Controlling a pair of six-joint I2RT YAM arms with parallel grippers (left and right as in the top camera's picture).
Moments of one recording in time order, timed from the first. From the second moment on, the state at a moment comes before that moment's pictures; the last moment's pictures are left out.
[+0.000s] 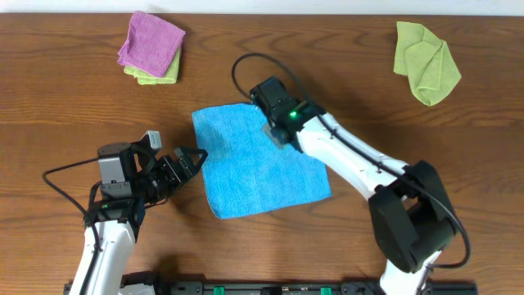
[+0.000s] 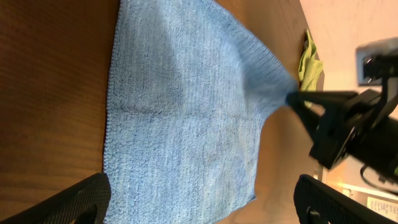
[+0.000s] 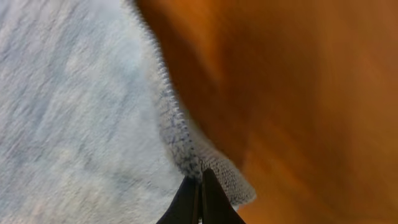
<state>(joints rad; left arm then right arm) 0.11 1.10 0.47 -0.22 0.71 -0.65 0.62 1.93 1.40 -0.62 0.35 -0.10</state>
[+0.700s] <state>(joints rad) 0.11 1.10 0.47 -0.22 0.71 -0.65 0.45 1.92 1.40 -0.56 0.42 -0.08</state>
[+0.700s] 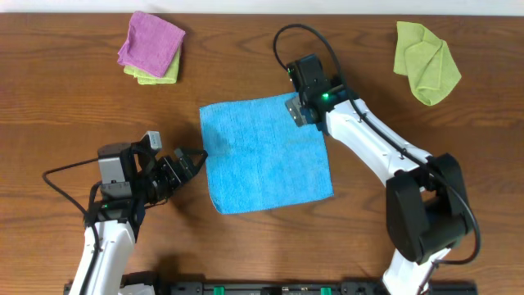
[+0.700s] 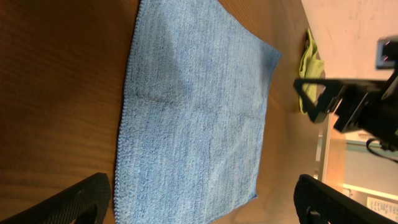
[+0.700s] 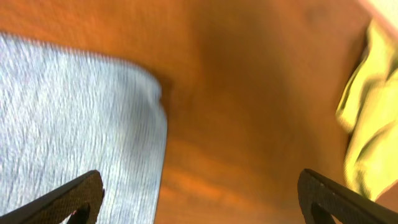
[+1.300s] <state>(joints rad) 0.11 1.10 0.47 -0.46 0.76 -0.65 0.22 1.58 1.25 -0.93 -0.27 0.02</state>
